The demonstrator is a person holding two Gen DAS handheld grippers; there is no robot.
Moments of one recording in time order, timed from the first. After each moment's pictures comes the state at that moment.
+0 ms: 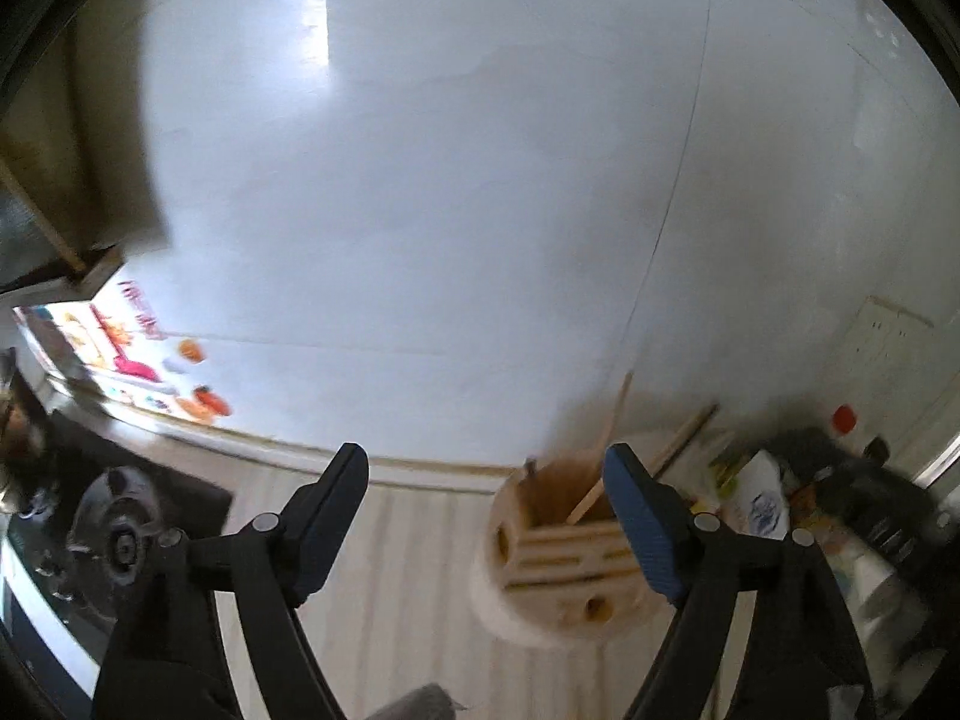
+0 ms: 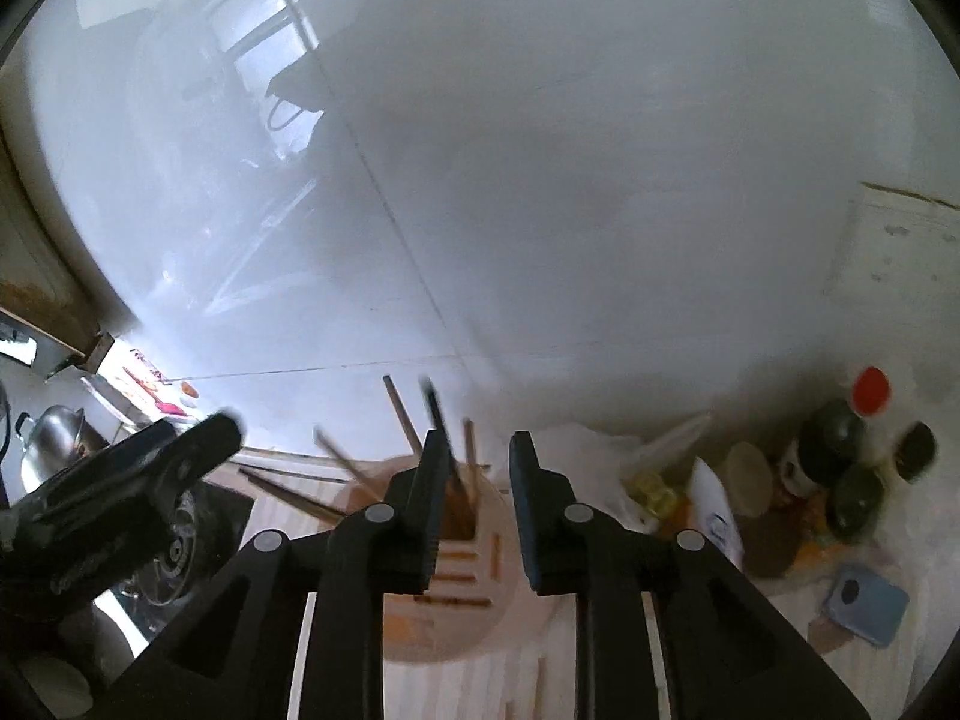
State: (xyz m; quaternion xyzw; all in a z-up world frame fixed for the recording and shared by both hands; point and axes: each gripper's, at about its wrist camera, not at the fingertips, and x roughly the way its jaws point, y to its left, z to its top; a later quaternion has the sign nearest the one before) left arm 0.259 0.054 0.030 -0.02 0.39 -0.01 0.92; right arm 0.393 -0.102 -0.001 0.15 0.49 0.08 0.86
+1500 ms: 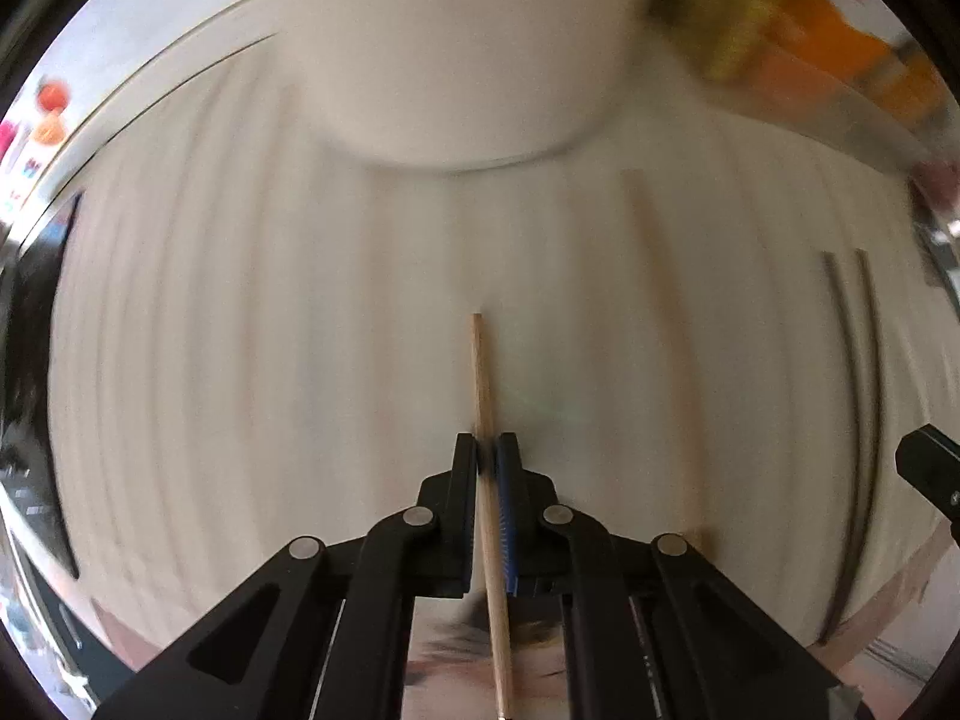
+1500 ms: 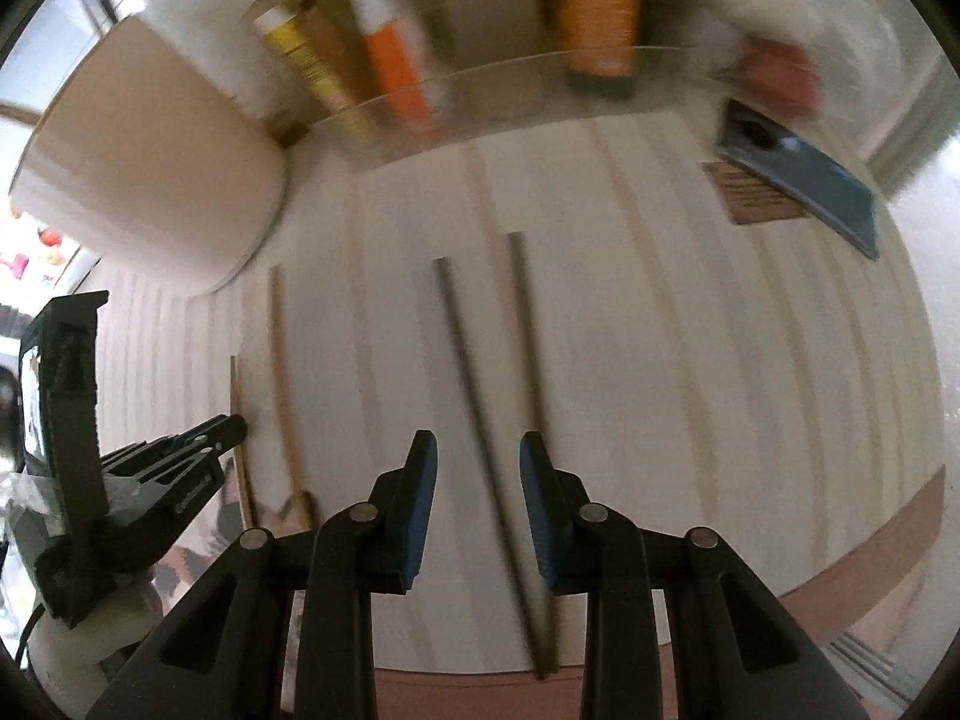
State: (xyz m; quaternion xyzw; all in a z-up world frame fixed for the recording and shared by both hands) left arm 0.173 -0.043 -0.255 0.06 0.66 -0.03 0.75; right arm 0.161 -0.197 -0.200 0.17 0.70 -0.03 0.69
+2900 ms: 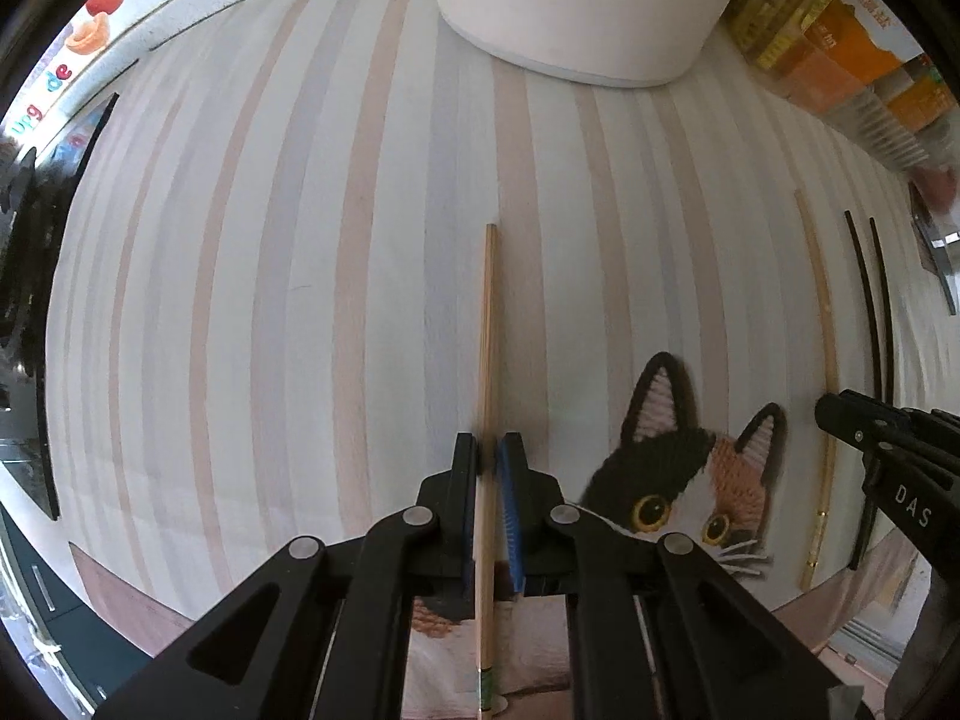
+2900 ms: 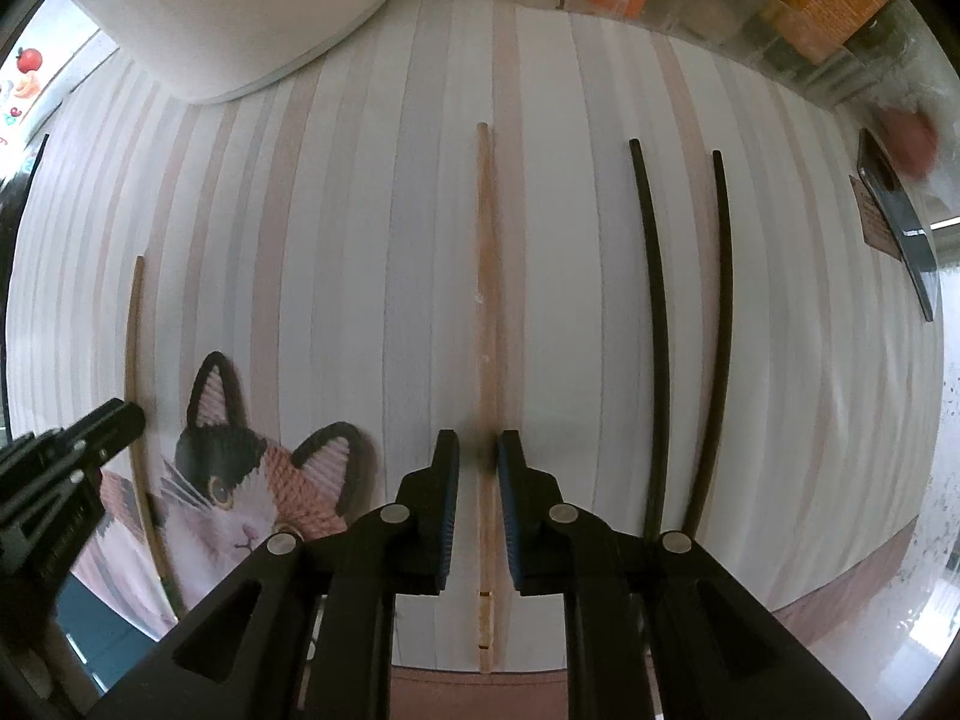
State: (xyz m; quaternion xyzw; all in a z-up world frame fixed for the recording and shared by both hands) left arm 0.106 0.022 -0.272 0.02 0.67 -0.03 0.74; right arm 0.157 -0.120 -0.248 0.05 0.78 0.01 0.63
